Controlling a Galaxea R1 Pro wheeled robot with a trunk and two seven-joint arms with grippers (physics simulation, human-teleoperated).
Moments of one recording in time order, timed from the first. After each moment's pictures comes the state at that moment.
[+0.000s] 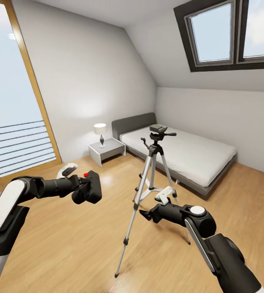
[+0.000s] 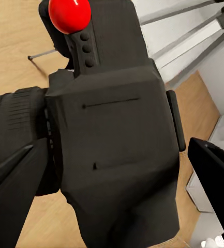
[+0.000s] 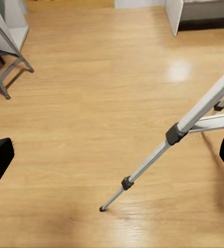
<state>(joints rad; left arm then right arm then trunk) -0.63 0.32 -0.07 -1.61 1.66 1.05 0.77 -0.43 -0.11 0.29 -1.60 0.01 0.79 0.52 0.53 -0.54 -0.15</state>
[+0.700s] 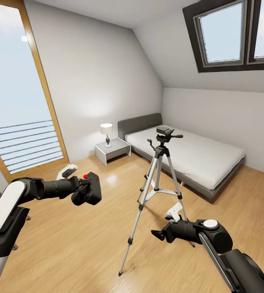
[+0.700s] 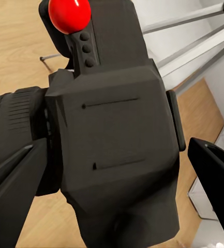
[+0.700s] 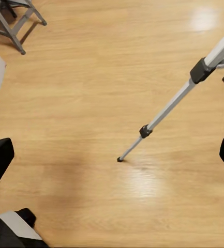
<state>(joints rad) -0.62 0.32 -0.07 -1.60 1.66 1.05 0.78 -0.32 -0.21 0.25 -1.61 0.02 0.85 0.62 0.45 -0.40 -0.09</state>
